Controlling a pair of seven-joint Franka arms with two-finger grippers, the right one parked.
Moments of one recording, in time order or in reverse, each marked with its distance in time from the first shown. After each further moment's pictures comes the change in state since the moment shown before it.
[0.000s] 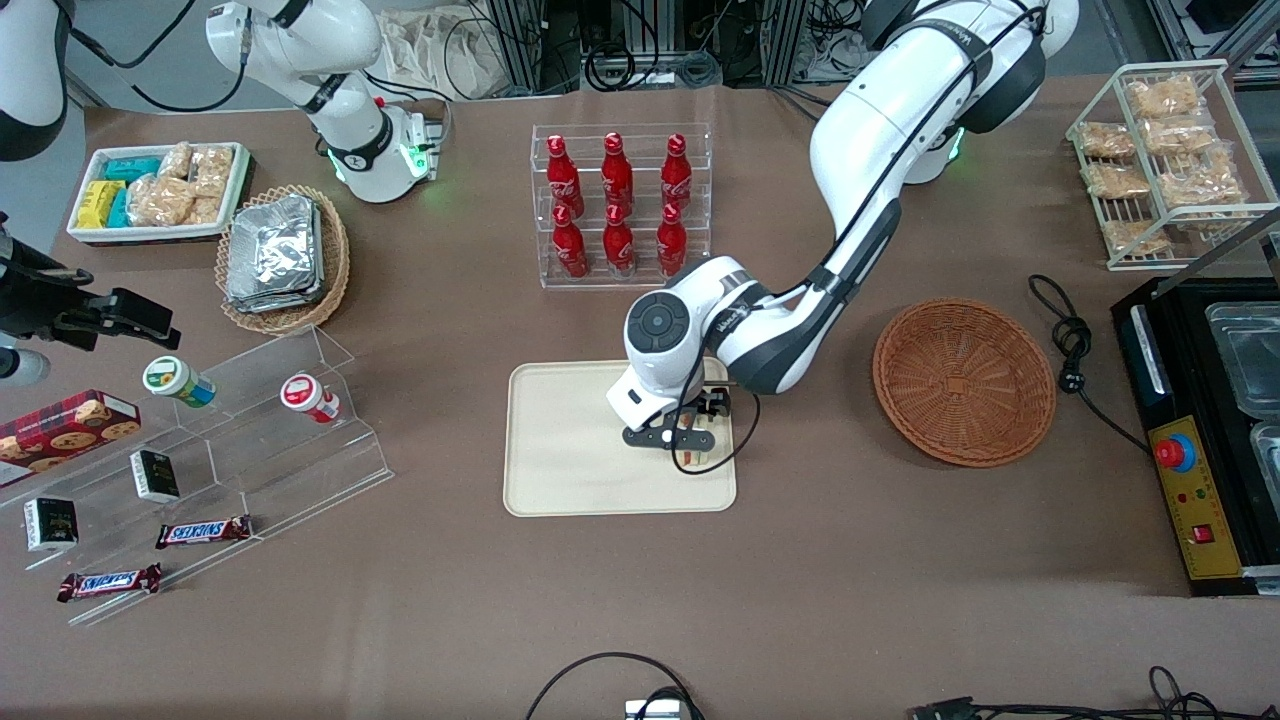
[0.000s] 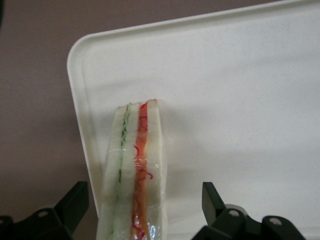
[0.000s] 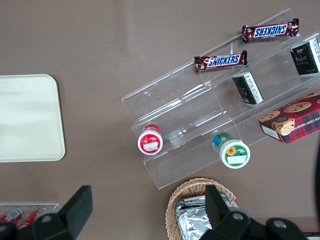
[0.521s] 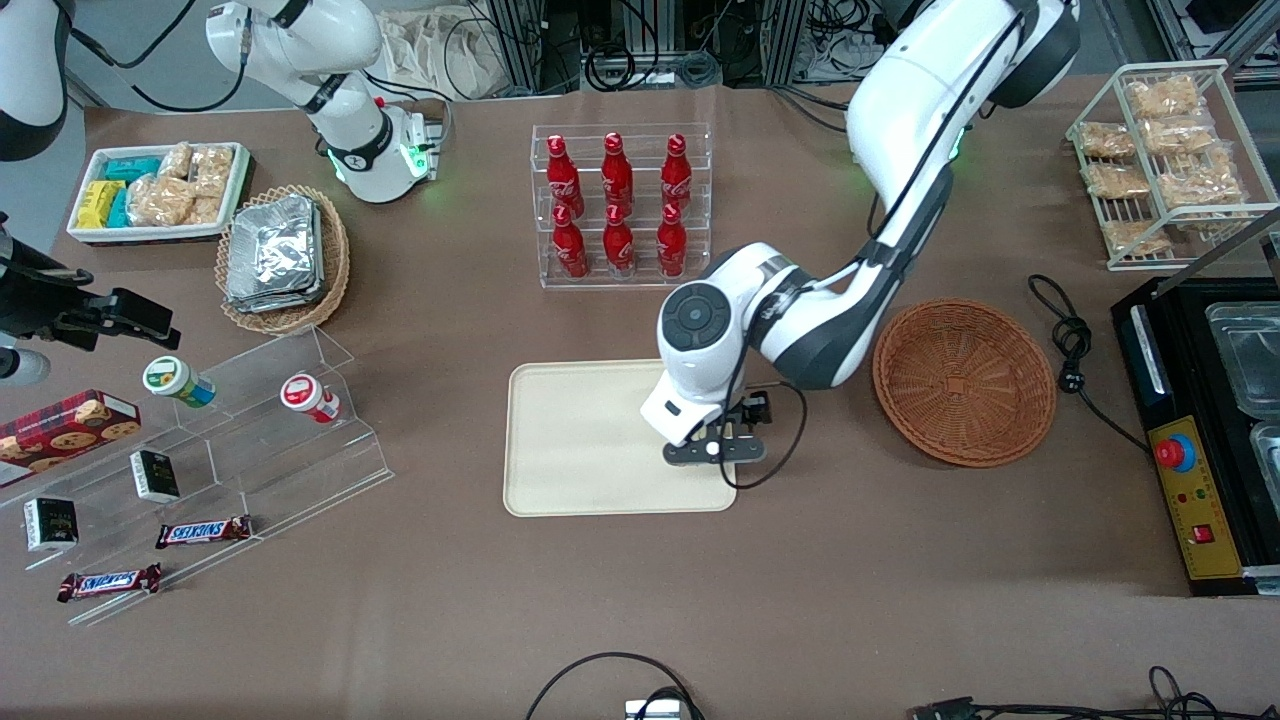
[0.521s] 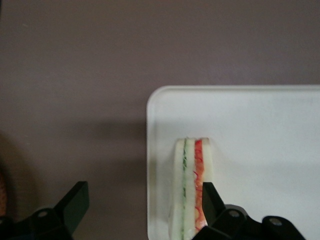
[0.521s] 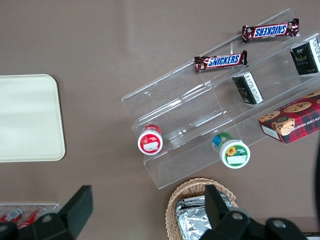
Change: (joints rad) arm 0.044 -0.128 0.056 0.009 0.005 -0.086 -0.059
